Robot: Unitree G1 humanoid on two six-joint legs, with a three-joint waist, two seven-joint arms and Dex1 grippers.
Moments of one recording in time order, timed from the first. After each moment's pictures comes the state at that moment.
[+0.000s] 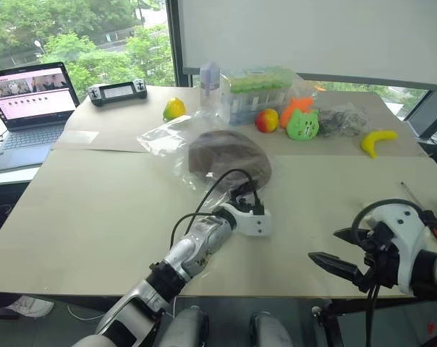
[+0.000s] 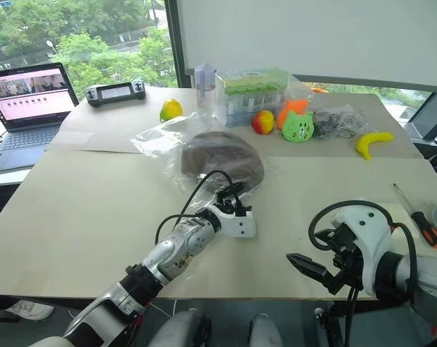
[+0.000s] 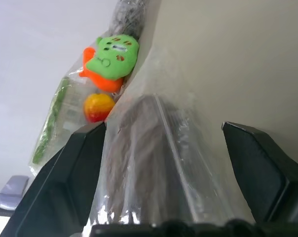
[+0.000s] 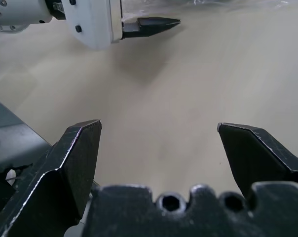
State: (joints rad) left arm -0.54 0.13 -0.58 0.25 0.82 0.01 -0.12; right arm 0.30 -1.13 -0.69 -0.86 1.36 1.12 0.24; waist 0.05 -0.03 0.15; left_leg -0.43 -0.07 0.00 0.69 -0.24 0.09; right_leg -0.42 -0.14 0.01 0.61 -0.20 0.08
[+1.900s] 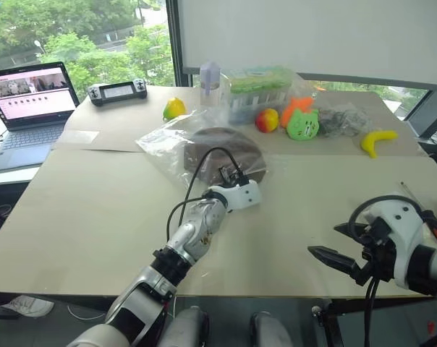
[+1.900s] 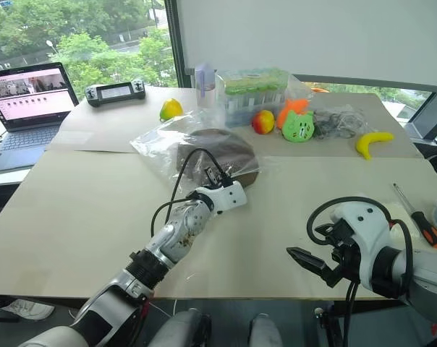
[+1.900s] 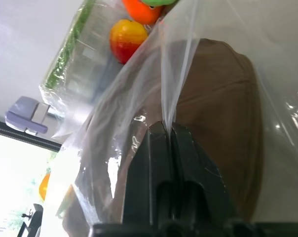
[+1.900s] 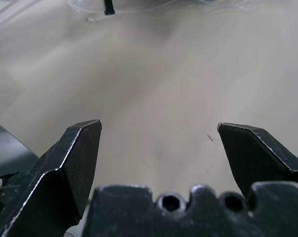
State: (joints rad) left arm -0.66 0.09 -0.46 0.32 0.68 0.19 -0.13; right arm 0.25 -1.12 -0.63 -0.85 1.30 1.11 0.22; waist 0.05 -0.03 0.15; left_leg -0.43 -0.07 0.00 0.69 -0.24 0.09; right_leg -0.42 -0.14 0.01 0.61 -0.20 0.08
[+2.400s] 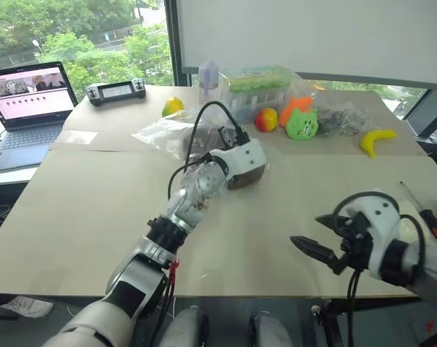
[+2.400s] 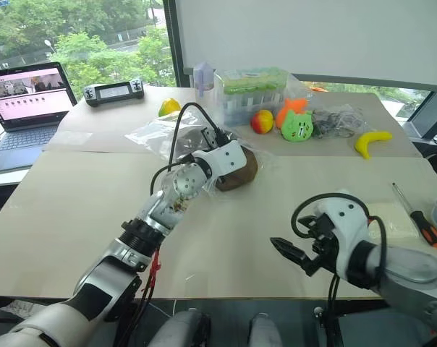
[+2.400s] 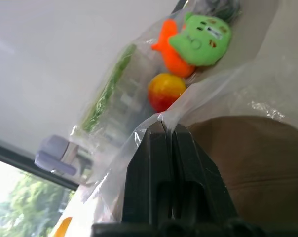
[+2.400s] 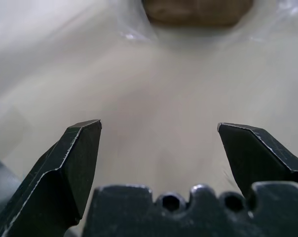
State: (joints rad) left arm -0.90 0.13 -0.35 0.35 0.46 0.14 -0.34; right arm 0.06 -0.93 -0.37 -0.84 1.21 1.02 0.12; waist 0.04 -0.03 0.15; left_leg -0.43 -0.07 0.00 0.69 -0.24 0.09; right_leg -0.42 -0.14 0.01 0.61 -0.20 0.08
